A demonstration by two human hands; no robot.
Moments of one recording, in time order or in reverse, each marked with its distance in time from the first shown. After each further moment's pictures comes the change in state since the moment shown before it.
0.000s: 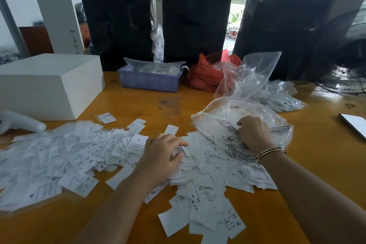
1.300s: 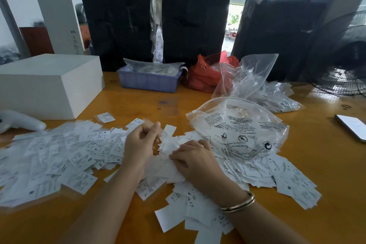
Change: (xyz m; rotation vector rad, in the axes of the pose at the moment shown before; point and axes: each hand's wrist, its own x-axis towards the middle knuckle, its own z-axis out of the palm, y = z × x) left_hand 0.005 0.000 -0.018 -0.823 0.416 -0.622; right_hand -0.101 -0.084 0.030 0.226 -0.008 -0.737
